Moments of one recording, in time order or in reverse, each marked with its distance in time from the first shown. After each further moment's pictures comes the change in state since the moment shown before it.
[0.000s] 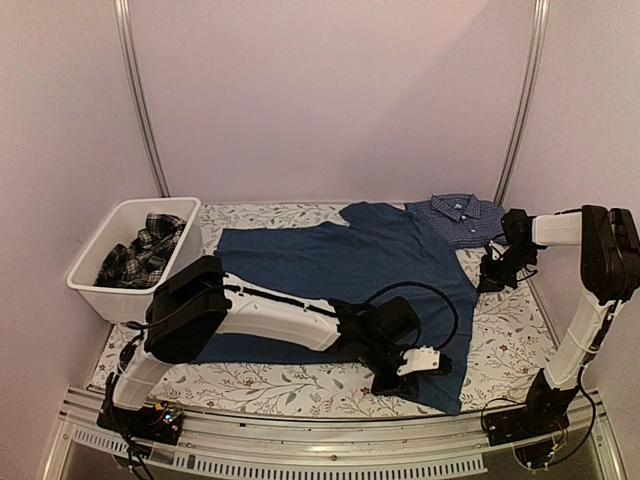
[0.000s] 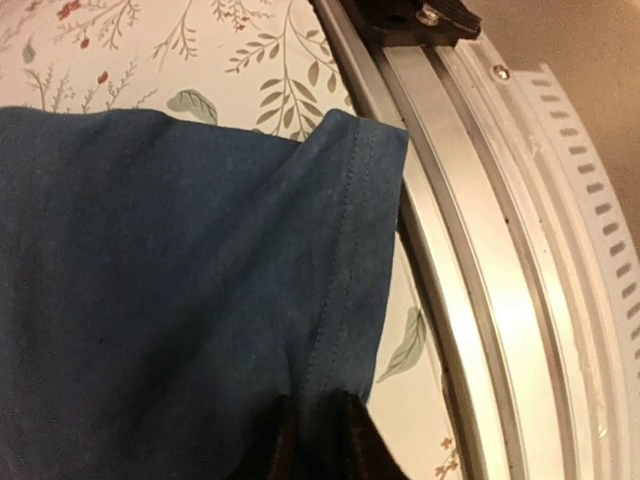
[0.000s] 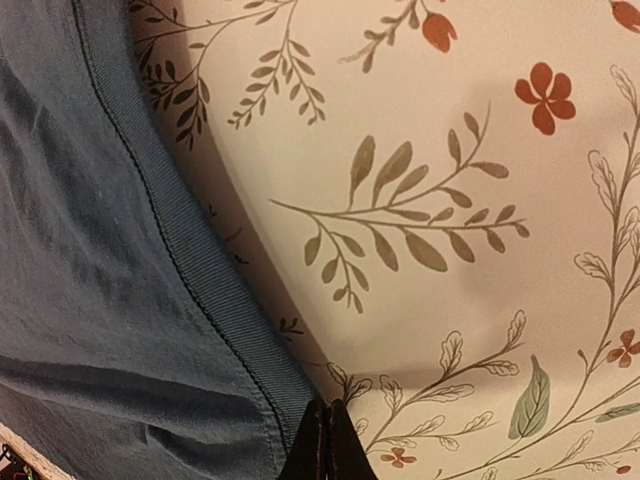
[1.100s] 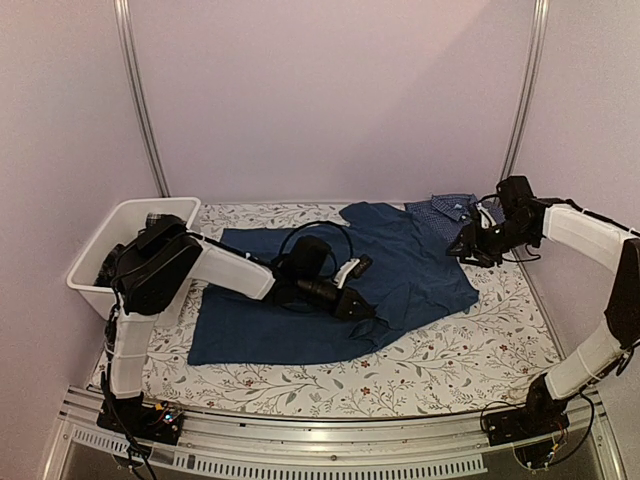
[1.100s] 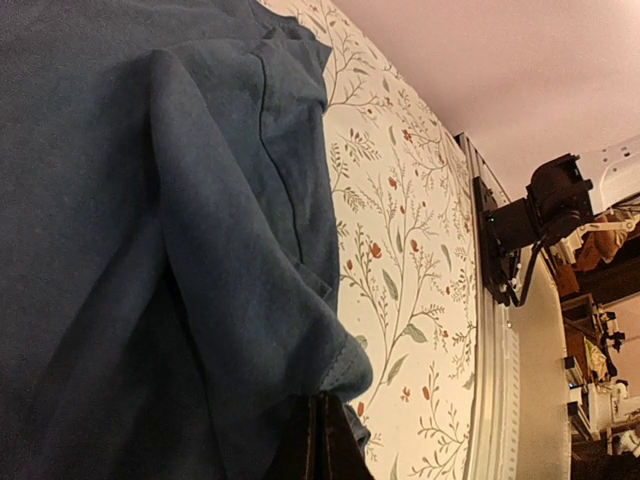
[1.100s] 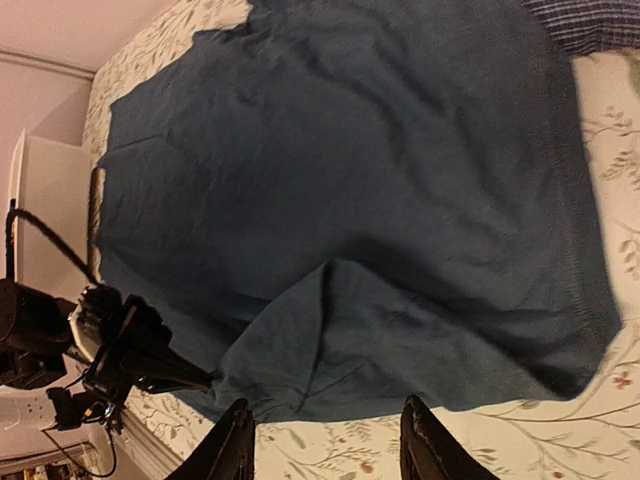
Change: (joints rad) left arm 0.418 -0.138 -0.374 0.572 0.286 -0.787; right arm 0.142 -0.286 0.049 -0.045 -0.202 0.099
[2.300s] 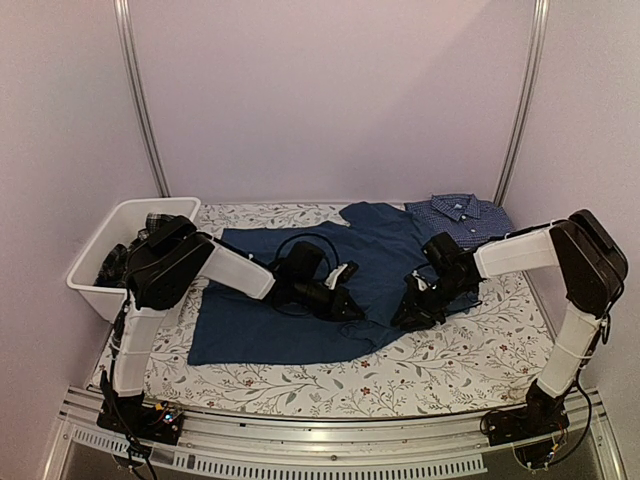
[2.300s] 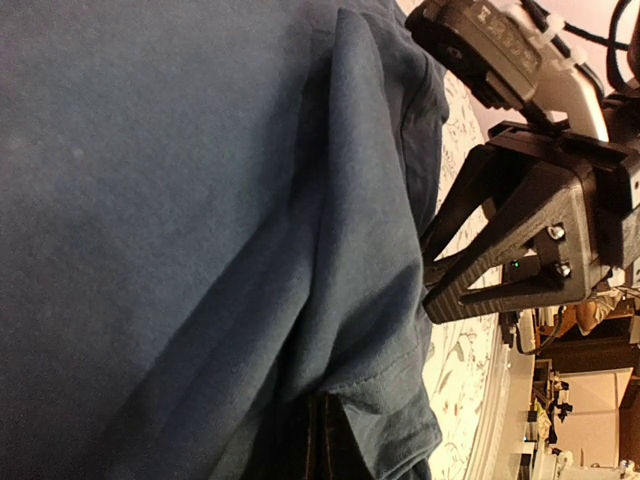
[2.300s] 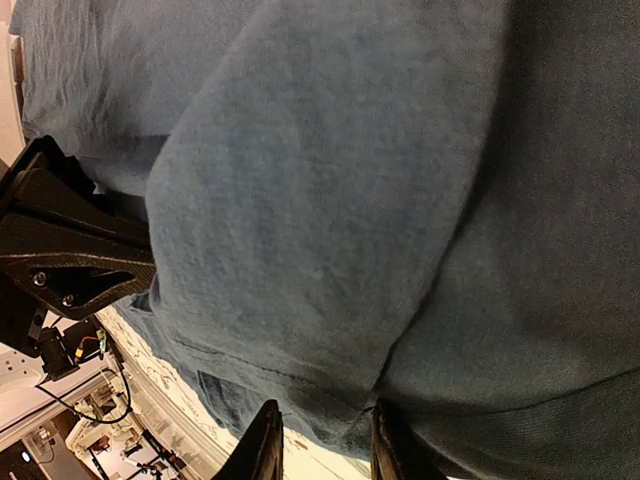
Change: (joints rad) left arm 0.060 0.085 0.016 -0.017 -0.016 -0.198; right arm 0.426 0.277 -0.195 0.283 -0.101 0.342
